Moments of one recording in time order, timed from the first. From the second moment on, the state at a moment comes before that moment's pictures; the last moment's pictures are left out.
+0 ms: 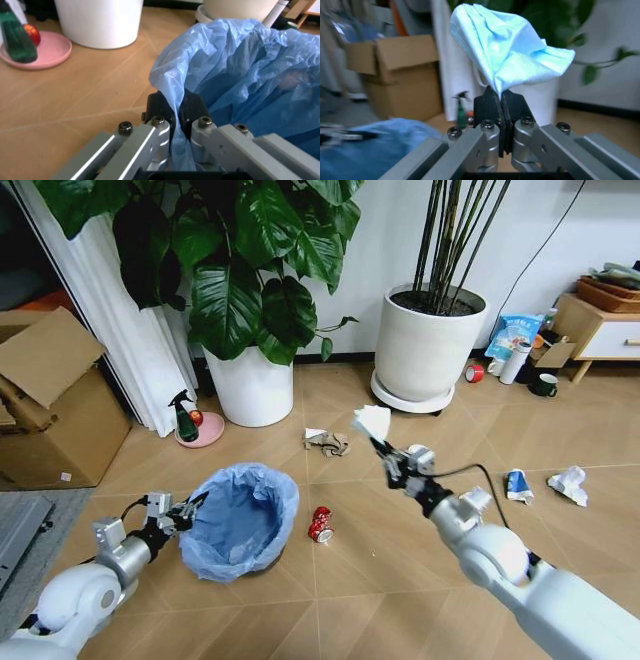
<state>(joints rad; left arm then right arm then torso) 1.34 -0.81 -0.51 -1.81 -0.85 0.23 0.20 -0.91 0.81 -0.12 1.88 0.77 0.19 -0.04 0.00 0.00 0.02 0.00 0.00</state>
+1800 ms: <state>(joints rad) 1.32 -0.79 -0.52 -1.81 -0.90 0.26 0.15 -0.65 1.12 -0.63 1.73 0.97 0.07 0.10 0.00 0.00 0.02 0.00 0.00</state>
